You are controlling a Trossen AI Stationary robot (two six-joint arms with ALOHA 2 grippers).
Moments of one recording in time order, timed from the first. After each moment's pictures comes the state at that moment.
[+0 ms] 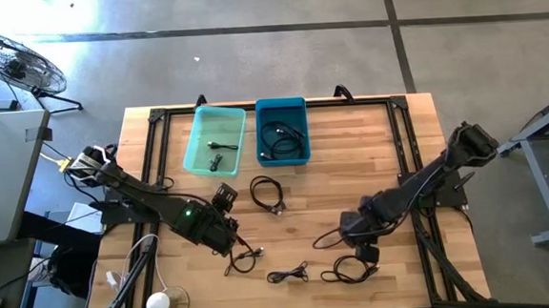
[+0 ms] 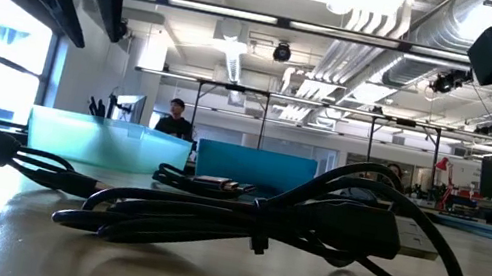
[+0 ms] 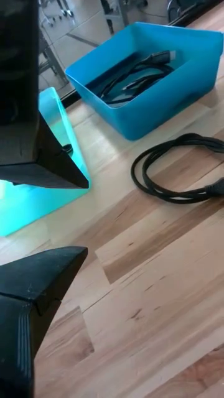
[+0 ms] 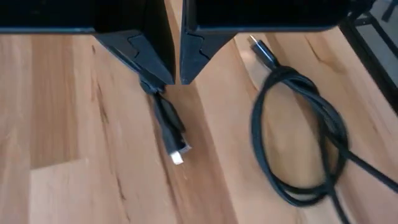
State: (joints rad) left arm -0.52 1.52 1.19 -1.12 -0.58 0.20; right arm 0.51 1.52 0.99 -0.92 -0.13 0.81
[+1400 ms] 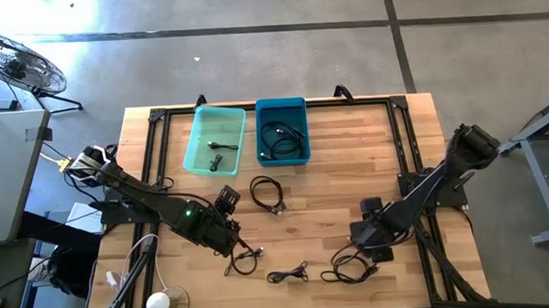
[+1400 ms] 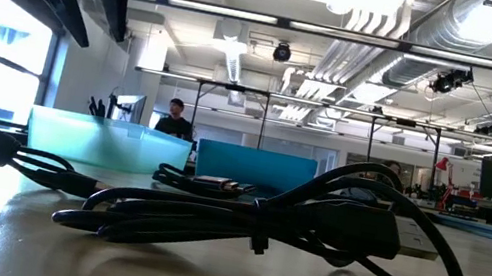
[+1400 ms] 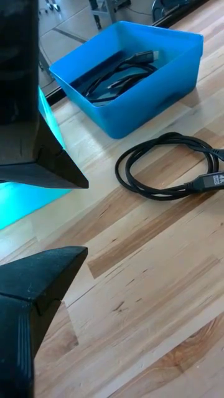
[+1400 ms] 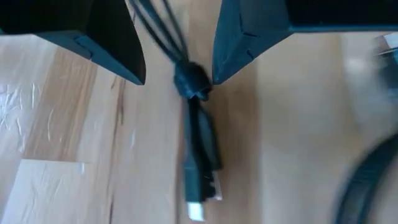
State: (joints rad) left arm -0.52 1.52 1.19 -1.06 -0.56 0.23; right arm 0.65 1.52 0.77 -0.76 0.06 0.60
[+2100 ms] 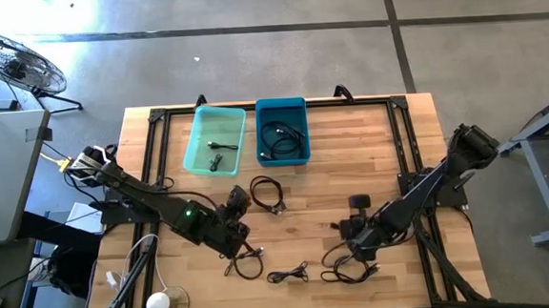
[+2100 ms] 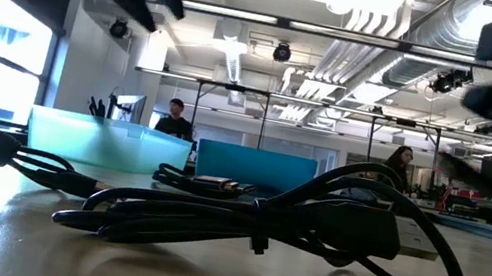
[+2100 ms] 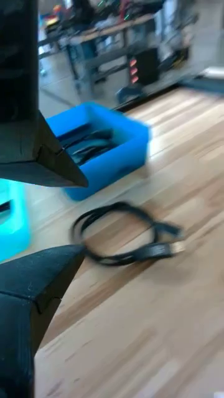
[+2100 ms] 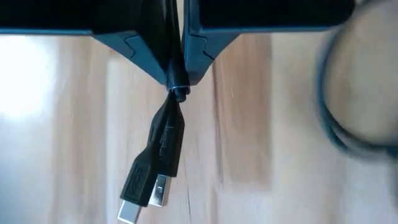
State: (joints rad) left arm -0.52 1.52 1.19 -0.79 -0.74 0.44; right arm 0.63 1.53 0.89 -0.69 0.34 0.58
